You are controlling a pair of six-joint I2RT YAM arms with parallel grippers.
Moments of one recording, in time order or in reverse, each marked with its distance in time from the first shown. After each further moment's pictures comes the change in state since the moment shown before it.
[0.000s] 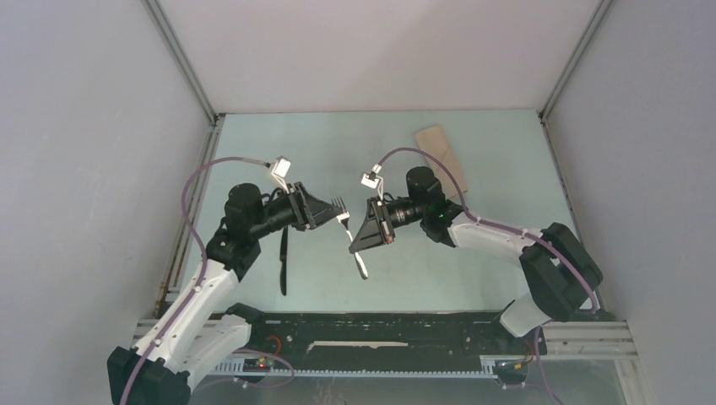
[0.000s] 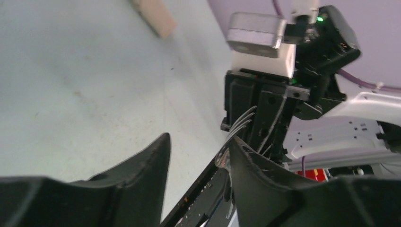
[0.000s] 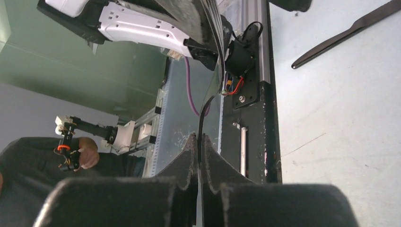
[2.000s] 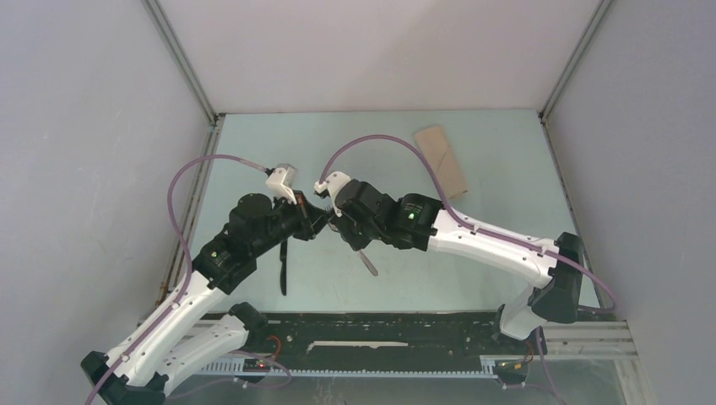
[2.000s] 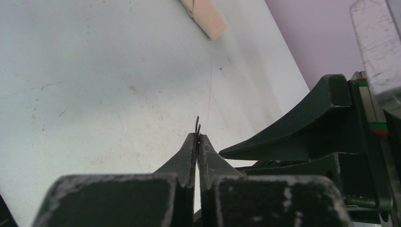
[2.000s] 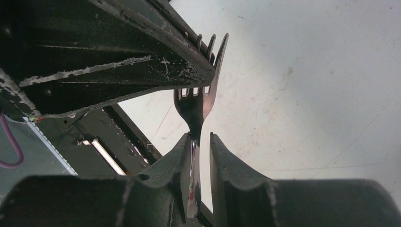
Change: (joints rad) left arm -0.291 -0.099 0.134 -0.290 -0.483 0.158; right arm 0.443 0.034 0.673 -1.210 1.306 -0.516
